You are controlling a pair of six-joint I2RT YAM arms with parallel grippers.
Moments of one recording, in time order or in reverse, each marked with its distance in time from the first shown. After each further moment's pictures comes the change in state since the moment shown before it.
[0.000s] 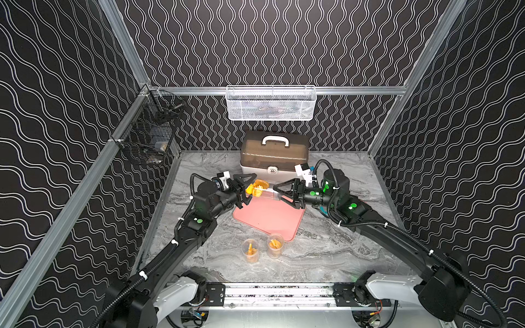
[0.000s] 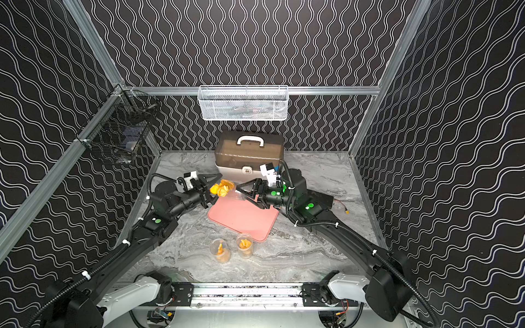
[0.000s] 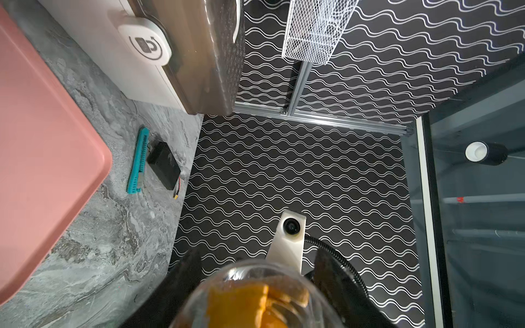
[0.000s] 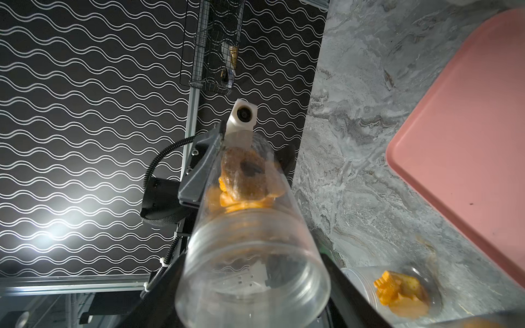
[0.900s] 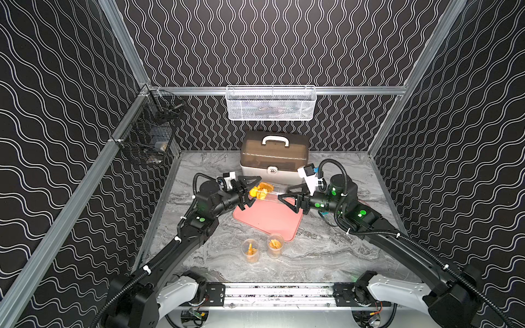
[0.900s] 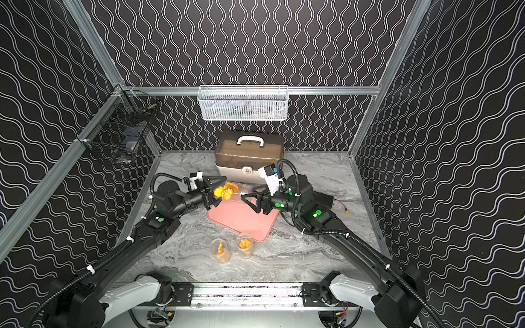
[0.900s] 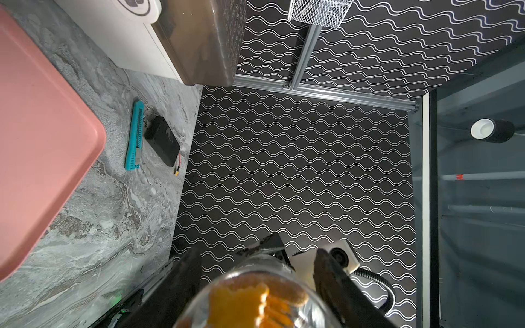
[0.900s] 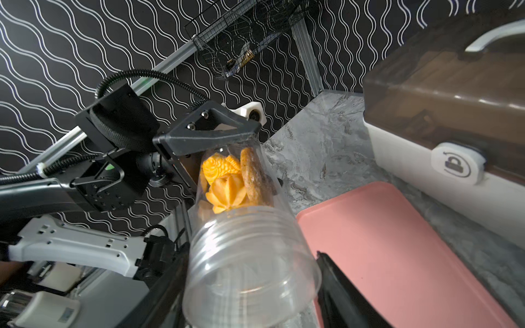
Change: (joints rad) left arm -0.001 0.037 -0.010 0.043 0.094 -0.006; right arm 0.019 -0.102 -0.064 -0.049 0.129 -0.808
